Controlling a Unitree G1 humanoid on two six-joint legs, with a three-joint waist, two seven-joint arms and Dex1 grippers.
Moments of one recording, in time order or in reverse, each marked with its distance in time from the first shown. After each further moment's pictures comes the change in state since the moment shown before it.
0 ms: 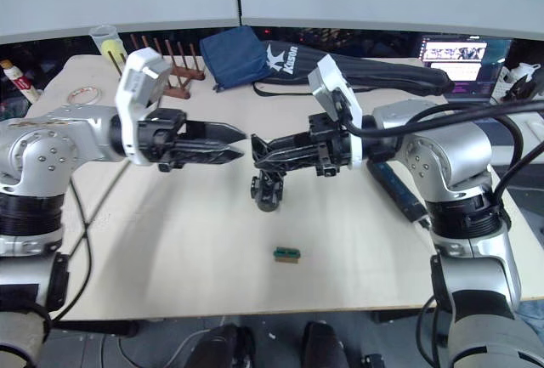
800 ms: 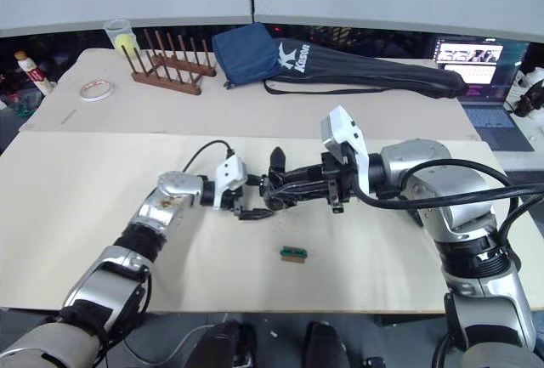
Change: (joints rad) left arm 0.021 -0.530 -0.184 0.778 0.647 -0.882 0.146; right arm 0.232 -0.040 -0.023 -0.142 -0.015 -0.045 -0.066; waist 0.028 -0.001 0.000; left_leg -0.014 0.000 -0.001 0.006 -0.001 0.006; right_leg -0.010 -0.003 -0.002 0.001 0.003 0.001
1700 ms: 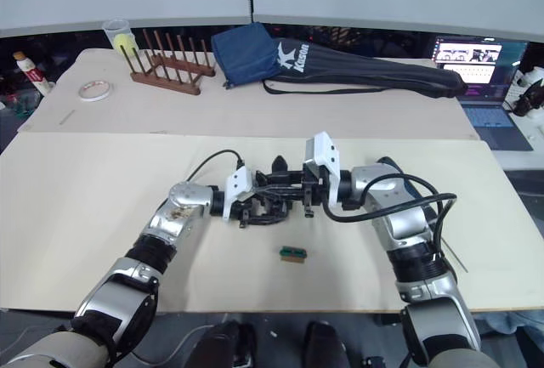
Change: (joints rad) left arm 0.084 -0.033 0.026 -0.110 0.024 0.027 -0.048; right arm 0.067 0.259 0.061 0.311 -0.218 -0.483 0.026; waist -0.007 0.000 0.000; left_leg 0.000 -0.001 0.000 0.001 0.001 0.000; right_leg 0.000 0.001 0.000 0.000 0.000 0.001
